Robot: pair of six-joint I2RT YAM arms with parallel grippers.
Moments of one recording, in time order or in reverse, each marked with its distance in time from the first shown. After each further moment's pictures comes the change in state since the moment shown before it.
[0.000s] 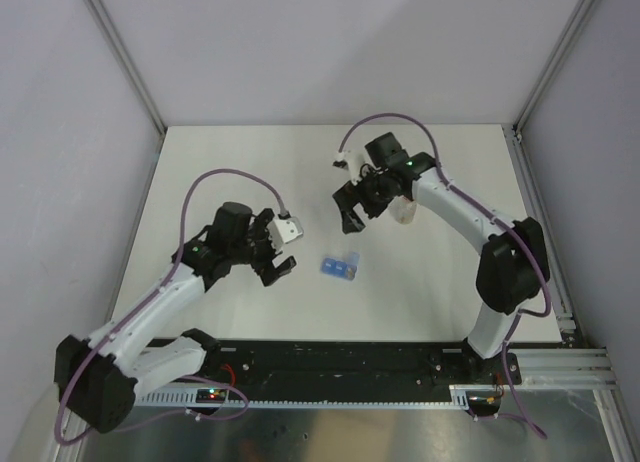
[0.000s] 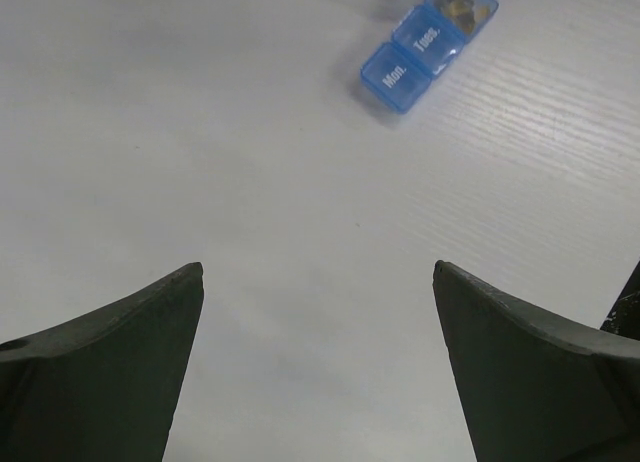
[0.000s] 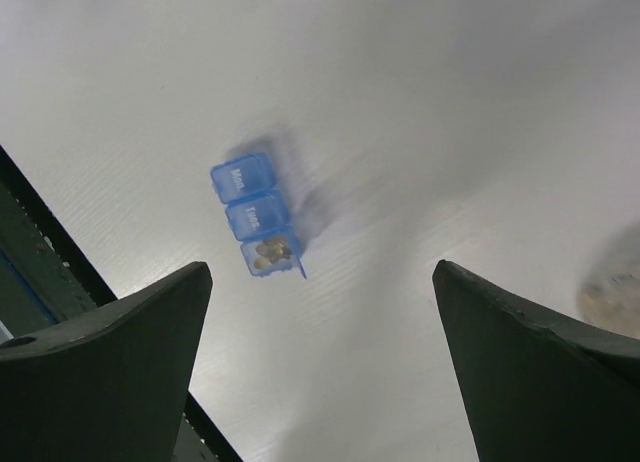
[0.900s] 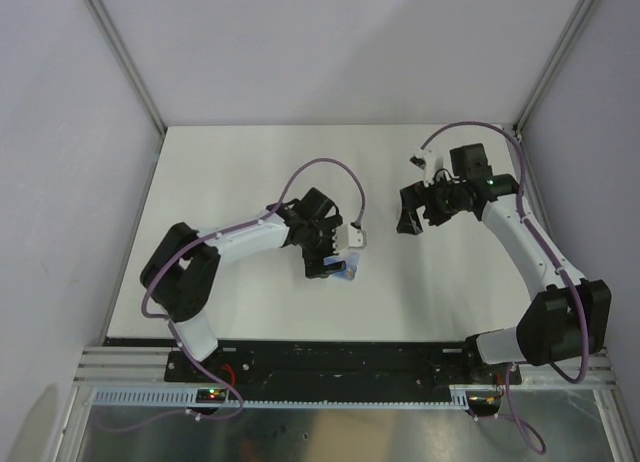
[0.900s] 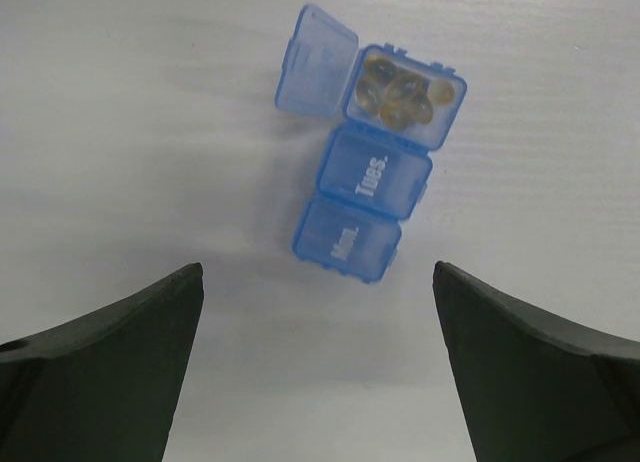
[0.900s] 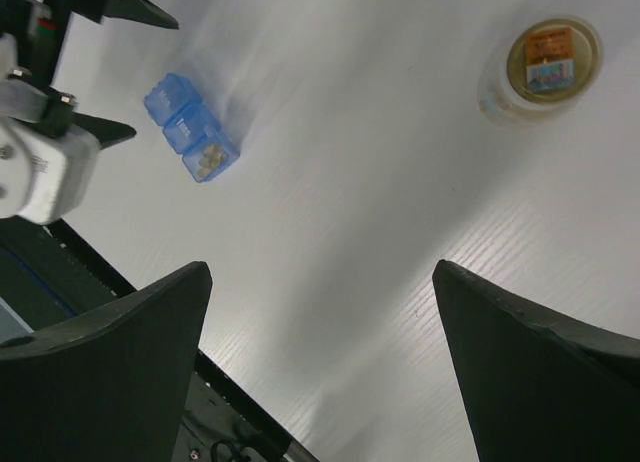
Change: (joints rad) left arm -0.233 0.750 0.379 -0.038 -0.022 0.204; right arm -0.357 -0.392 -0.315 -0.023 -0.083 0.000
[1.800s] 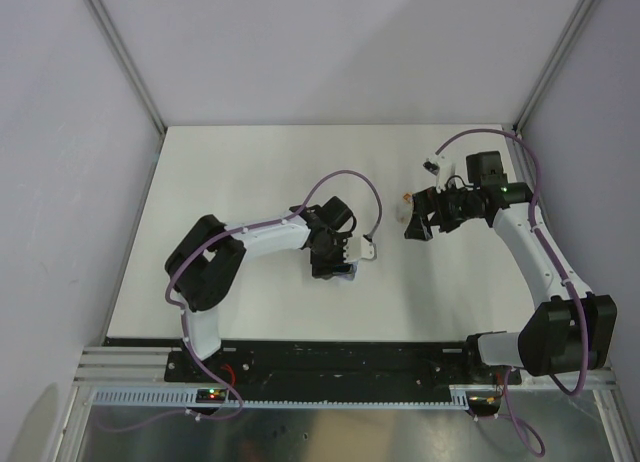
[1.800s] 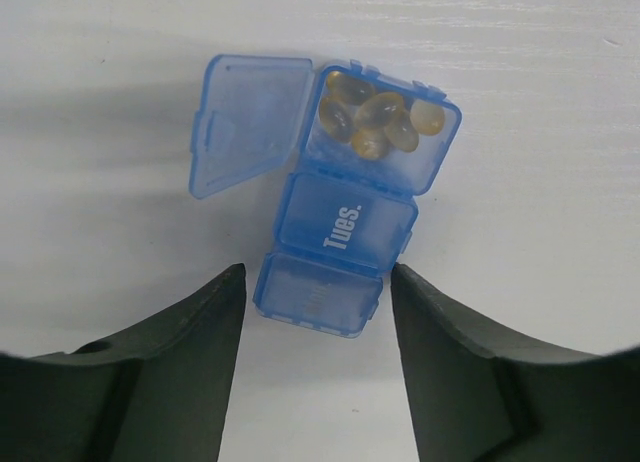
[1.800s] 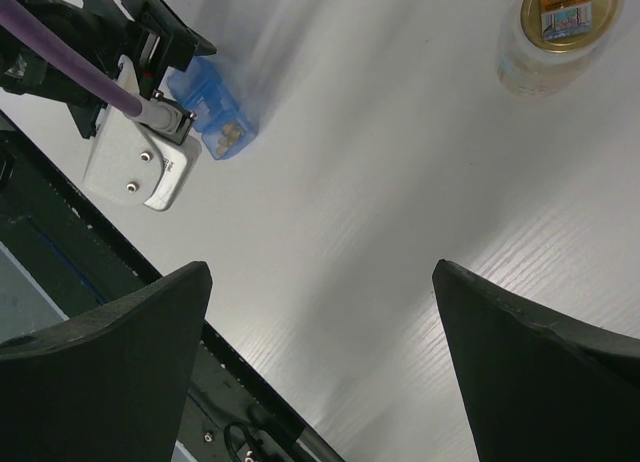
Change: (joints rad) left arm -0.088 0.159 0.110 -0.091 -0.110 -0.001; right arm -0.101 -0.075 -0.069 -0.033 -0.111 -0.036
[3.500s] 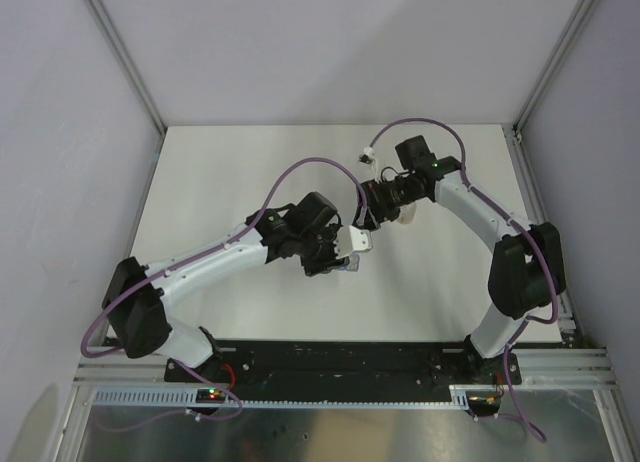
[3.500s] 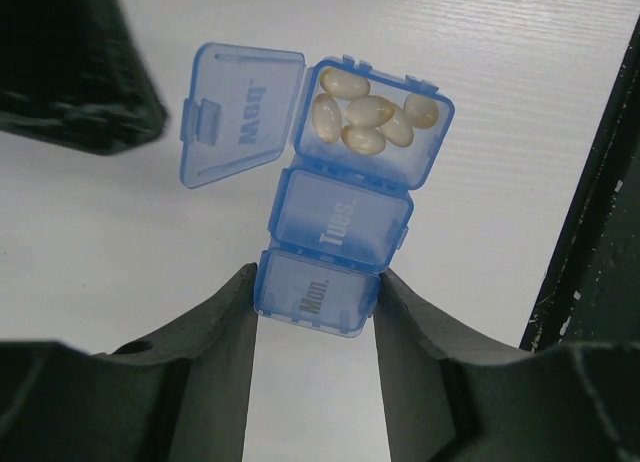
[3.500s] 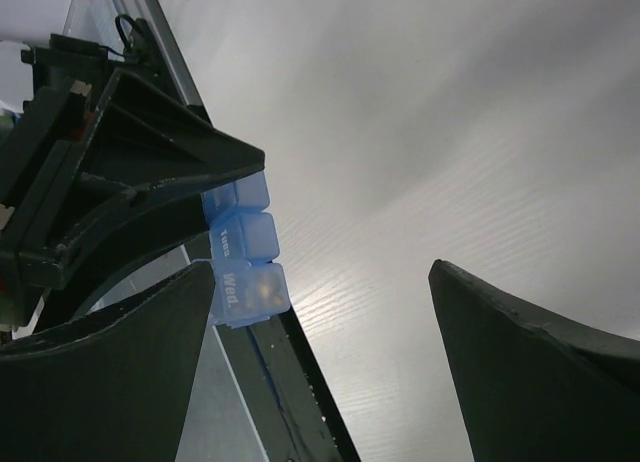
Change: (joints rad) left arm -0.082 -0.415 -0.048 -0.105 -0.034 -0.221; right arm 0.280 0.380 0.248 0.072 -0.270 0.150
